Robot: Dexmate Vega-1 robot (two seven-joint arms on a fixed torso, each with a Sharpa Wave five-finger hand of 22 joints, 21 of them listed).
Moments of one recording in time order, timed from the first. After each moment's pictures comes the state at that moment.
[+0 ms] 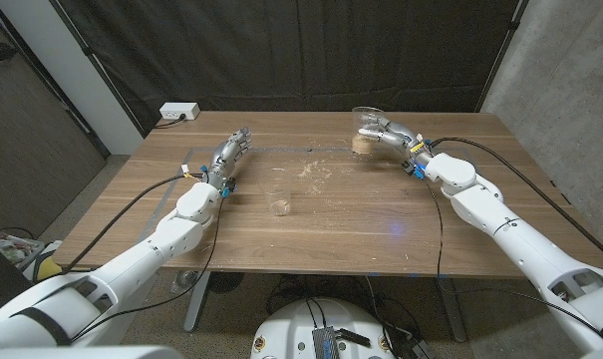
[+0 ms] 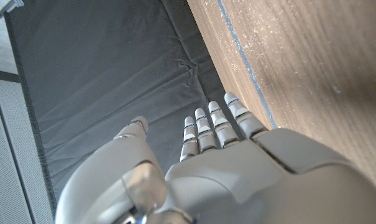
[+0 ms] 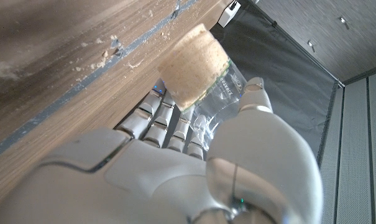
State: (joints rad) left arm 0.71 0.61 0.62 -1.15 -0.66 -0.45 0.12; left_hand 0.48 0.08 0.36 0.08 0.18 0.17 -0.05 0.23 0.22 0.25 -0.05 0.24 0.24 0.27 -0.04 0.20 0.19 0.28 0.07 0.21 0.19; right arm -0.74 -0.56 -0.38 -1.35 0.27 0.21 0.23; right_hand 0.92 0.13 0.11 -0.15 0.20 0.06 -0.18 0.50 0.45 0.06 -0.13 0.74 0.84 0.26 -0.04 0.70 0.87 0.34 -0.04 0.45 0.40
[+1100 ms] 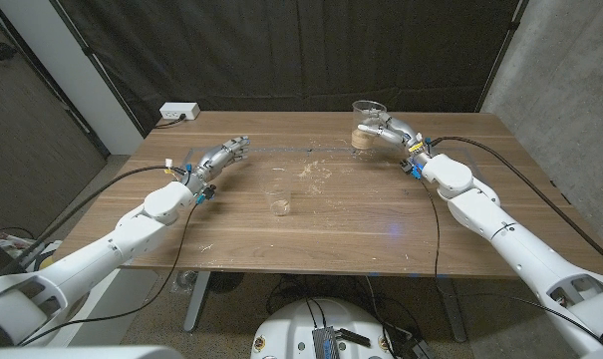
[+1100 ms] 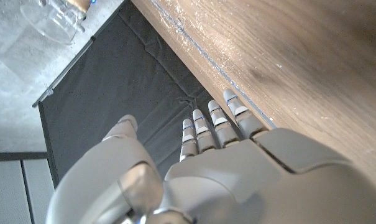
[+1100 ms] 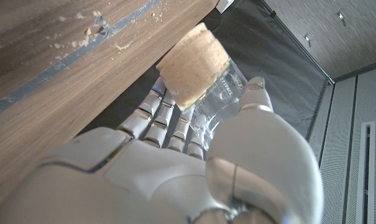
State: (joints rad) left arm 0.69 0.81 0.66 -1.17 -0.53 -0.45 -0.09; left_hand 0.48 -0.01 0.33 0.05 0.18 0.15 -0.09 0.21 0.22 0.24 -0.09 0.23 0.25 0.27 -0.04 0.20 0.19 0.31 0.04 0.22 0.19; right arm -0.77 -0.58 -0.38 -1.41 0.22 0.25 0.13; right_hand 0.93 0.12 0.10 -0.14 0.19 0.06 -0.18 0.51 0.47 0.06 -0.13 0.76 0.86 0.26 -0.04 0.68 0.88 0.32 -0.04 0.46 0.41
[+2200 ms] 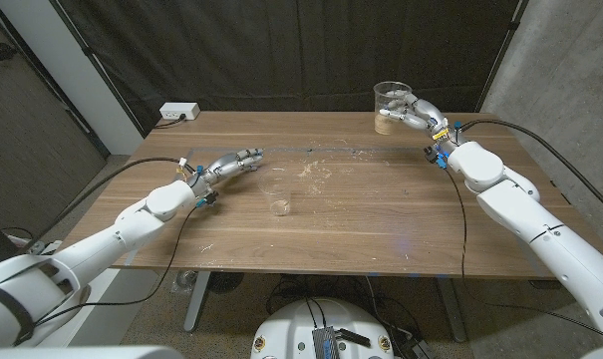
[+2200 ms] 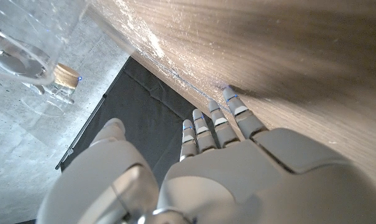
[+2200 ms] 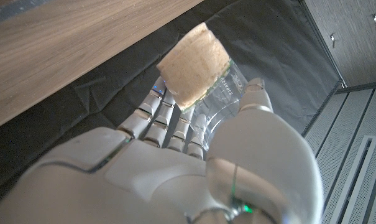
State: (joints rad) left arm 0.63 0.78 0.73 -1.02 -0.32 -0.60 -0.15; left_hand 0.44 -0.07 0.28 0.06 0.19 0.14 -0.09 0.21 0.22 0.25 -0.09 0.23 0.26 0.27 -0.04 0.20 0.19 0.32 0.03 0.23 0.19; right arm -0.89 -0.70 -0.25 -1.69 0.14 0.10 0.01; right_hand 0.92 0.12 0.10 -0.13 0.19 0.06 -0.17 0.52 0.48 0.06 -0.13 0.77 0.89 0.27 -0.04 0.67 0.90 0.32 -0.04 0.47 0.41
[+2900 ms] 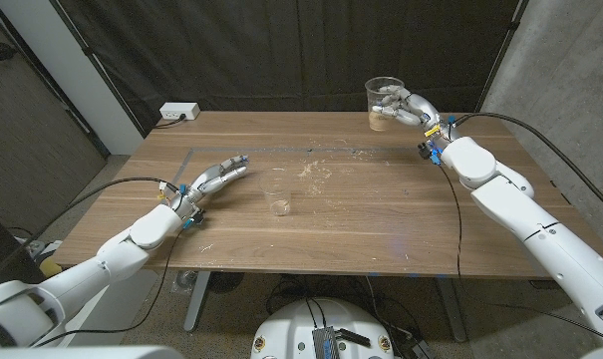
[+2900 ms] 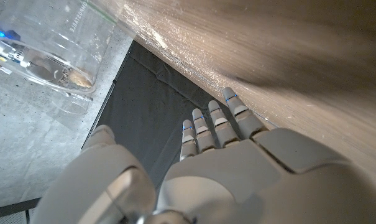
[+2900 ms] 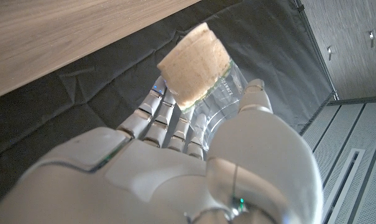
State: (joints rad) left arm 0.76 0.80 0.68 -0.94 -0.26 -0.85 0.01; left_hand 0.37 -0.14 0.21 0.07 0.21 0.13 -0.09 0.21 0.22 0.25 -0.09 0.23 0.26 0.27 -0.04 0.20 0.19 0.33 0.03 0.23 0.19; right arm -0.88 -0.68 -0.27 -1.75 0.05 0.05 -0.01; right_hand 0.91 0.13 0.10 -0.13 0.19 0.06 -0.17 0.52 0.49 0.06 -0.13 0.77 0.91 0.28 -0.04 0.66 0.90 0.32 -0.04 0.48 0.42
